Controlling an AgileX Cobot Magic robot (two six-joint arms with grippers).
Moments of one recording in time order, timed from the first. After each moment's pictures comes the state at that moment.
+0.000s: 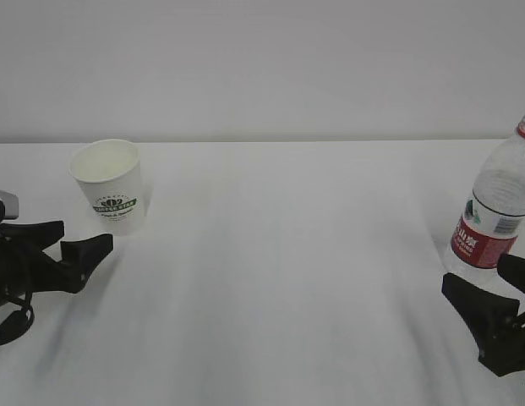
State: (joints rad) left arm -0.04 1.96 -0.39 0.39 -1.15 -0.16; right arm 0.09 1.54 0.01 -0.29 -1.14 0.05
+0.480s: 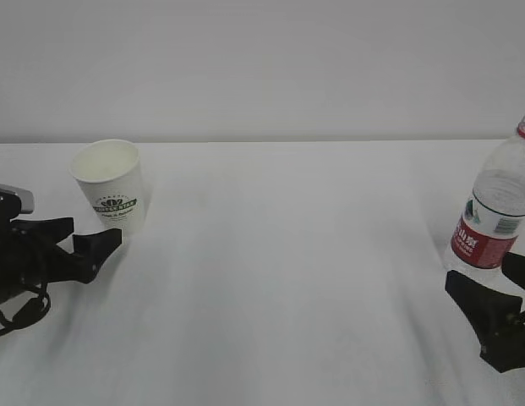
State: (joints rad) left arm -0.04 2.06 -0.47 0.39 -1.15 -0.17; right arm 0.09 1.54 0.01 -0.27 -1.14 0.05
